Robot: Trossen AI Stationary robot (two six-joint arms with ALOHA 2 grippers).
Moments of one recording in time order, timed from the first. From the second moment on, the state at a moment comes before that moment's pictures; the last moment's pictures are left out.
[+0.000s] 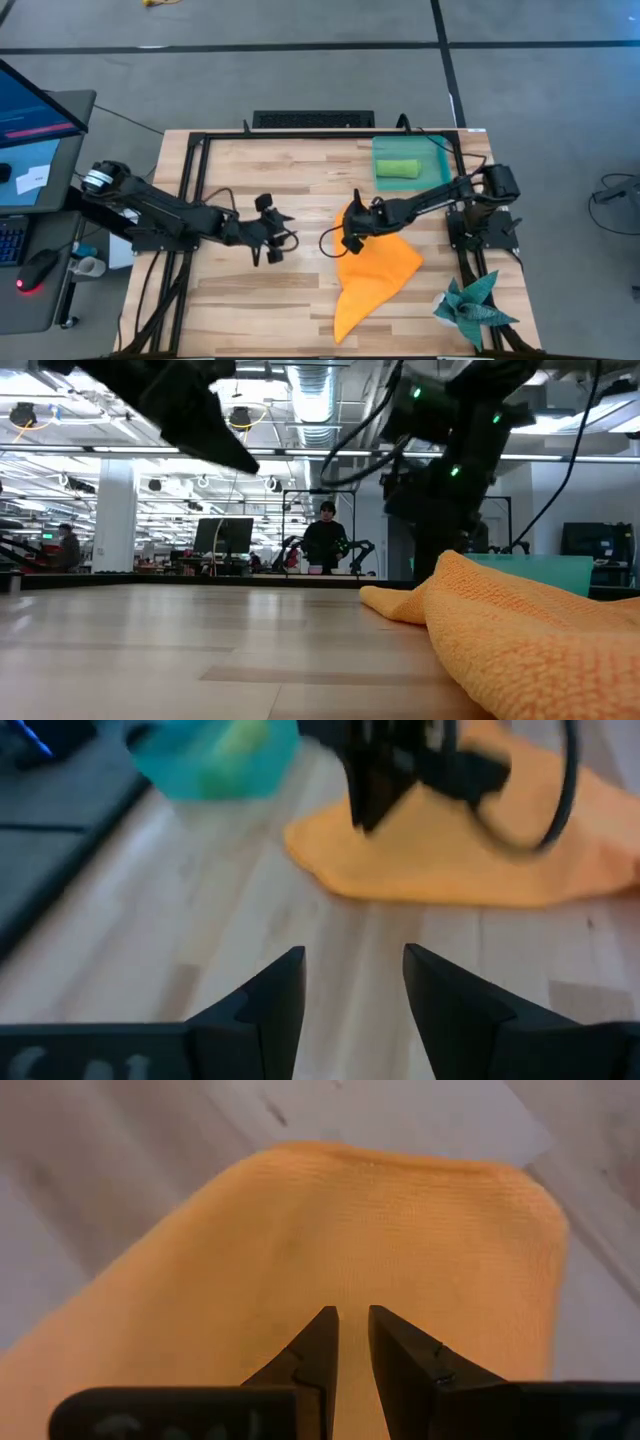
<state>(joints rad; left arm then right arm) -0.29 1.30 0.71 -0.04 -0.55 -0.17 0.12 1.77 0.98 -0.49 0.28 0.68</state>
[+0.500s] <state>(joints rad) -0.28 1.26 0.71 -0.23 -0.42 -0.40 0.09 2.02 1.17 -0.21 0.12 0.58</state>
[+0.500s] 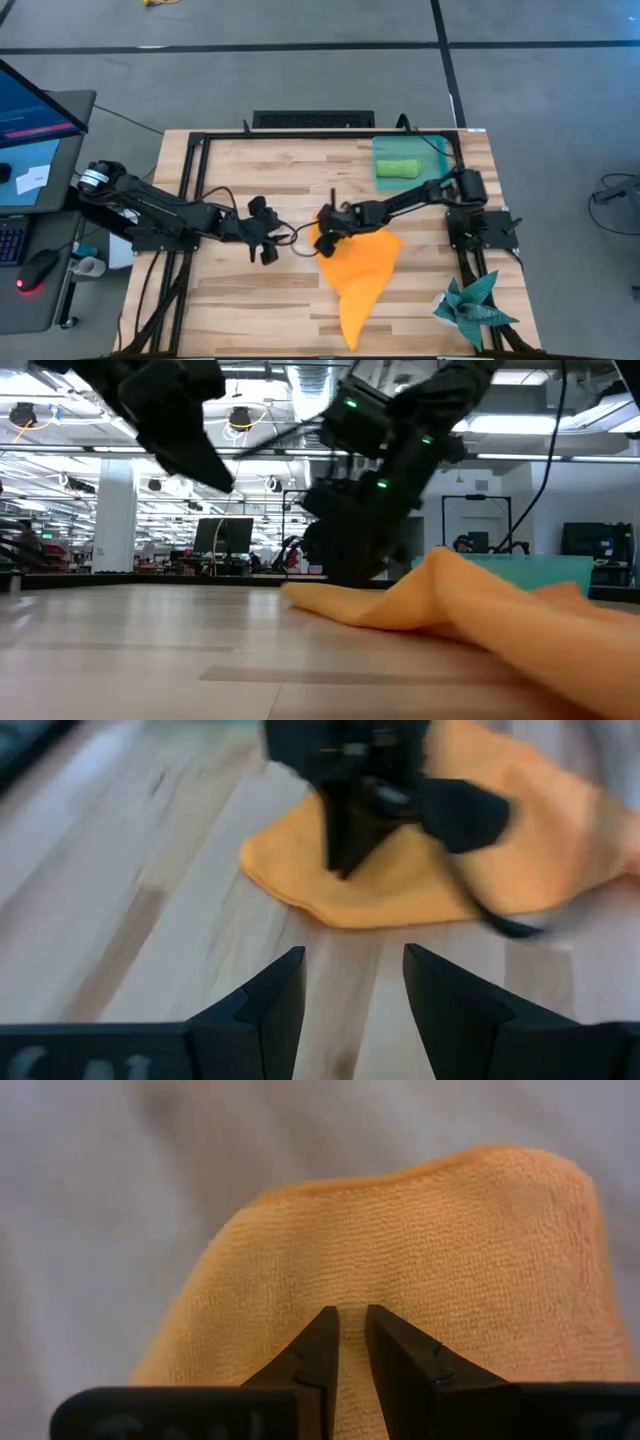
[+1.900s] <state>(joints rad) -0.15 1.52 0.70 0.02 -0.36 -0.49 0.40 1.82 1.27 -1.18 0.60 0.71</state>
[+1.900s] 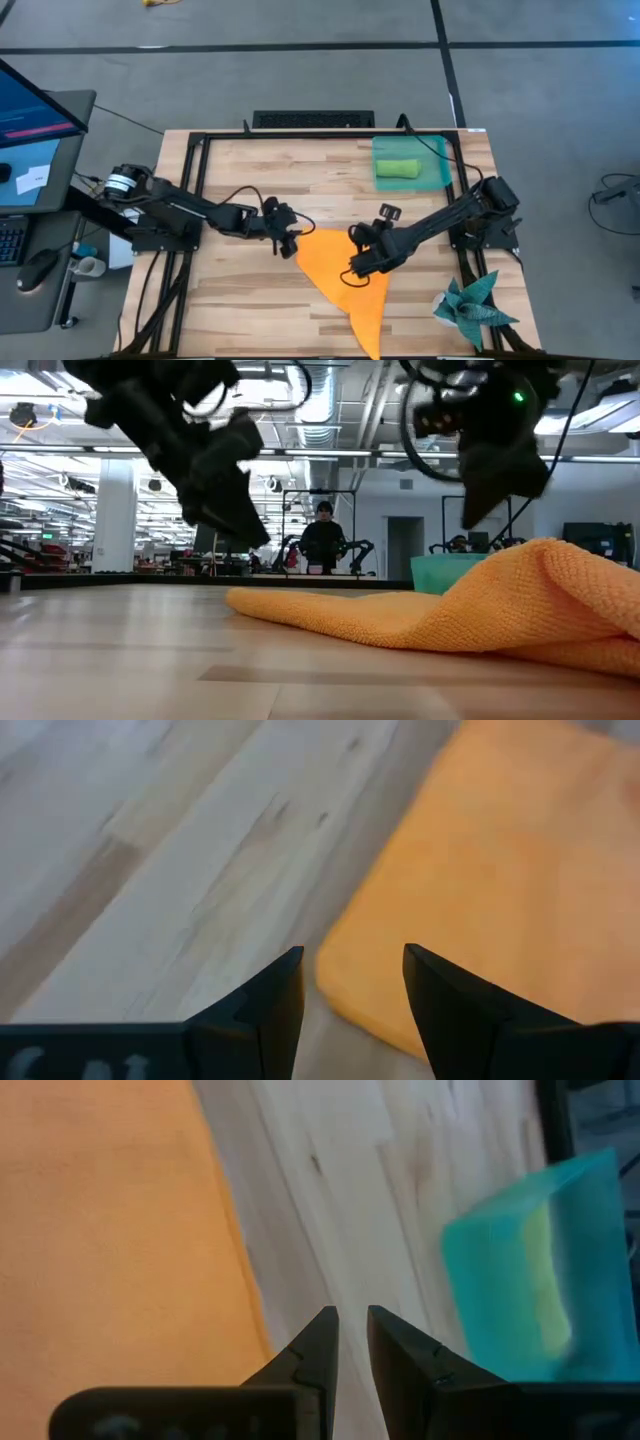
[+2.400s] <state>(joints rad) 0.04 1.61 0.71 0.14 -0.10 -0.51 0.40 1.45 0.90 -0.83 0.57 0.76</state>
